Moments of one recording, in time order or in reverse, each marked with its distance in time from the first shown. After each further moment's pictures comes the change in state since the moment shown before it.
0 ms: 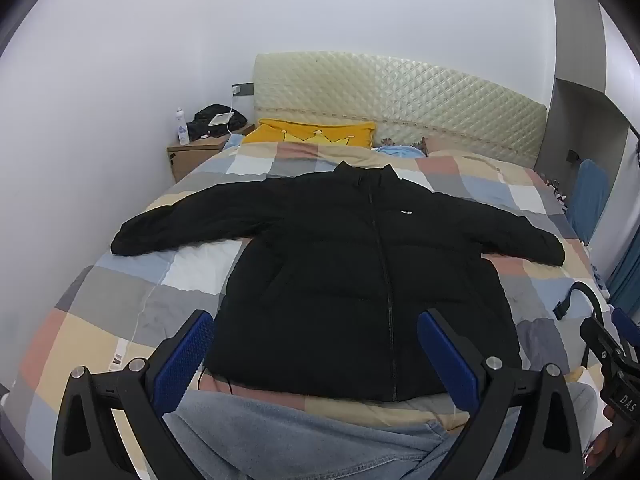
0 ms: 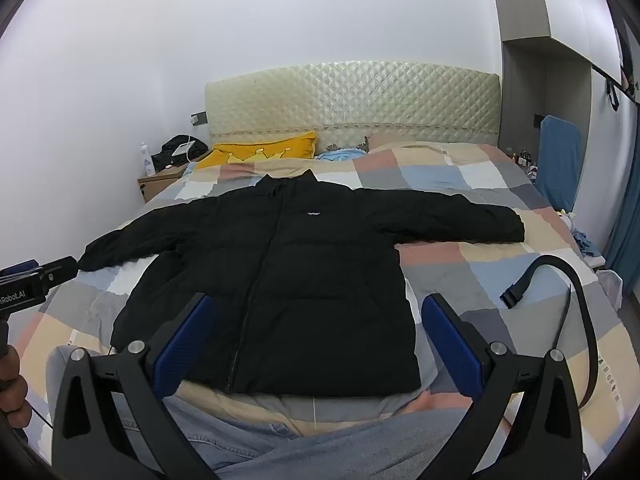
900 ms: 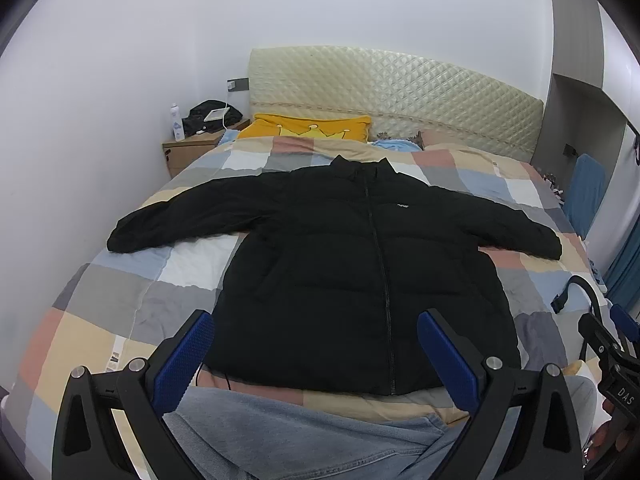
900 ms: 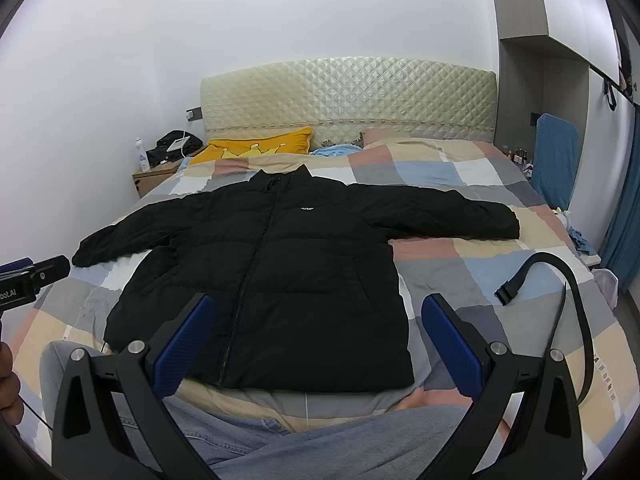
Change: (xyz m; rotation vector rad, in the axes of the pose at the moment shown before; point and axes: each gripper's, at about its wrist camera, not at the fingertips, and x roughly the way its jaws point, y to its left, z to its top) left arm 0.003 0.000 -0.002 -0.001 0.029 -0.028; right arm 0.002 -0.003 -0.003 0.000 0.021 -0.022
